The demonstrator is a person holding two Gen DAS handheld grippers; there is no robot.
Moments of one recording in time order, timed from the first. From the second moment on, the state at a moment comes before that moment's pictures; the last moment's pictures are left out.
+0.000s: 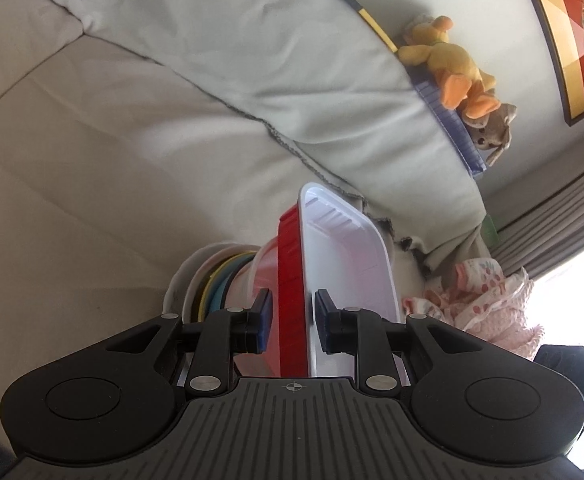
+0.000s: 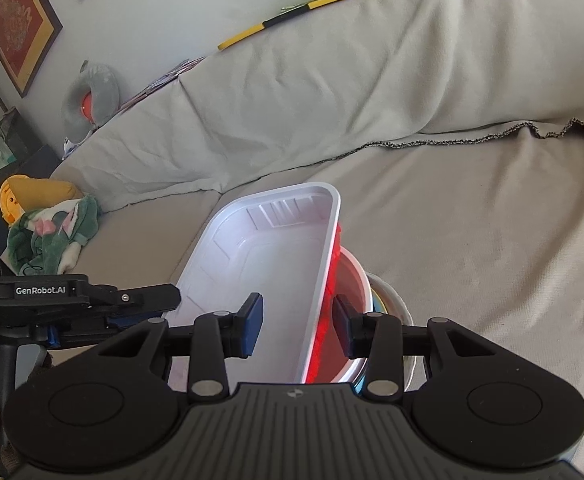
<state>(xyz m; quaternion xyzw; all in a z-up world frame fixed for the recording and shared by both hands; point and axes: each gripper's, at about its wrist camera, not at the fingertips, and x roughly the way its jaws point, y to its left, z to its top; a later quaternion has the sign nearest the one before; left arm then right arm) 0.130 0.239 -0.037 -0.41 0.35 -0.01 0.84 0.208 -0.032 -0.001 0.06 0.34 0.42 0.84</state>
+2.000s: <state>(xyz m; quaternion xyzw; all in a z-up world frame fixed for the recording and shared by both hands) -0.069 0.003 0.016 -0.11 0.29 0.10 0.95 0.023 -0.189 -0.027 0.05 0.30 0.42 0.85</state>
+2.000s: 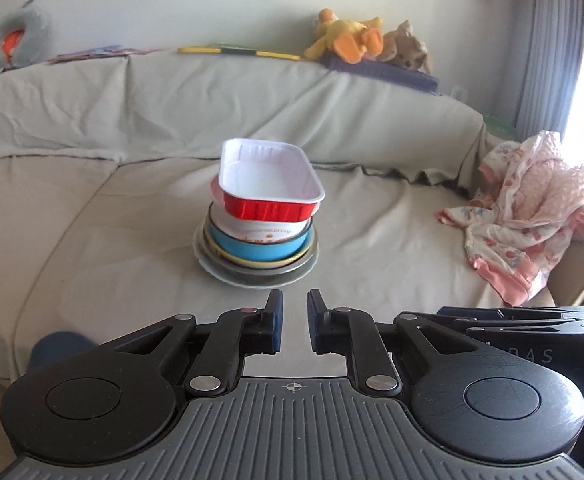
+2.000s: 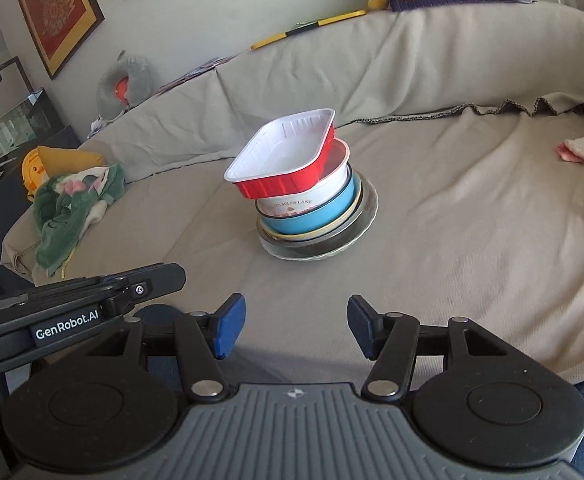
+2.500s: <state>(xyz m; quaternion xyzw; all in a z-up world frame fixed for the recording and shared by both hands) -0.063 0.001 0.014 -0.11 0.33 0.08 0.93 0.018 -0.176 -0.024 0.02 0.31 0.41 0.86</state>
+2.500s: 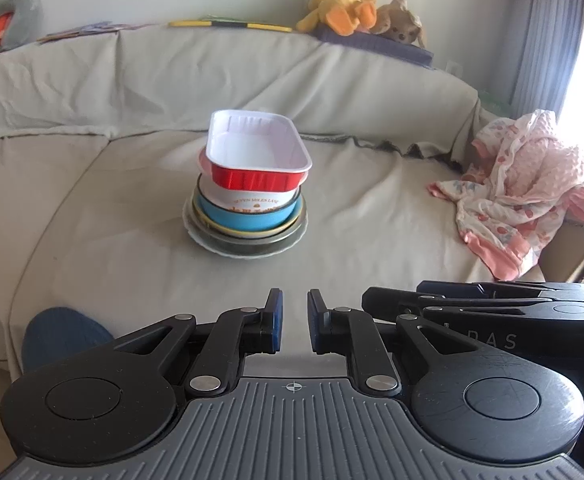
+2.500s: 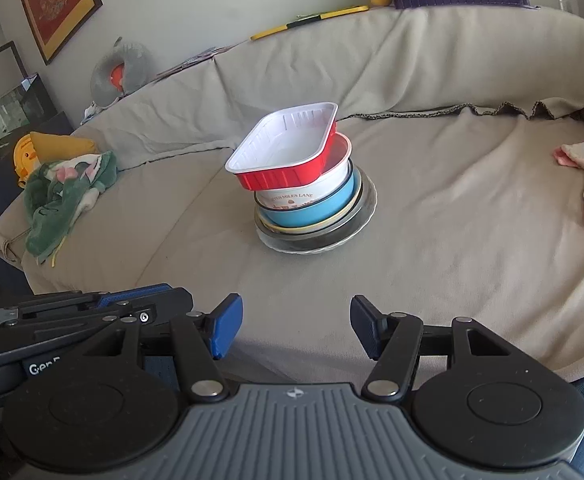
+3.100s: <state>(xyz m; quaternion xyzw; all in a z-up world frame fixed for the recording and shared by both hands) -0.064 0.001 0.012 -0.12 0.33 0.08 0.93 0.019 -0.174 -0.026 0.01 0.32 0.42 0.85</state>
